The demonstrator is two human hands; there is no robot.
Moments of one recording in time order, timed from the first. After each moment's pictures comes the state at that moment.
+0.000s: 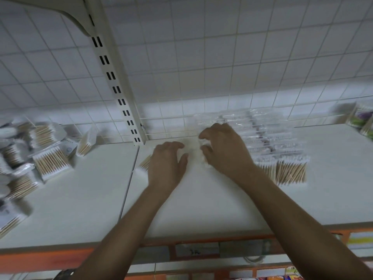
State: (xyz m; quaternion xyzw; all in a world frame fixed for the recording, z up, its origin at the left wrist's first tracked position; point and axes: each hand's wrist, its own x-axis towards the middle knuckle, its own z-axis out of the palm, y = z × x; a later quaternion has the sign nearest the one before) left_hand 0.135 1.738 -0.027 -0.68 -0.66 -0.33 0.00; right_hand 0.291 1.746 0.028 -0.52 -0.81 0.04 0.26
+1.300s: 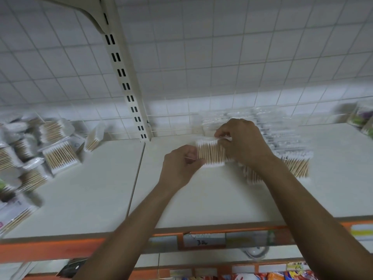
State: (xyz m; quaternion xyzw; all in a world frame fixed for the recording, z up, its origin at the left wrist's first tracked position) left_hand 0.136 1.720 -0.021 -0.64 -0.63 -0.36 -0.25; right_hand 0.308 1.748 0.037 -0.55 -0.80 0.04 0.24
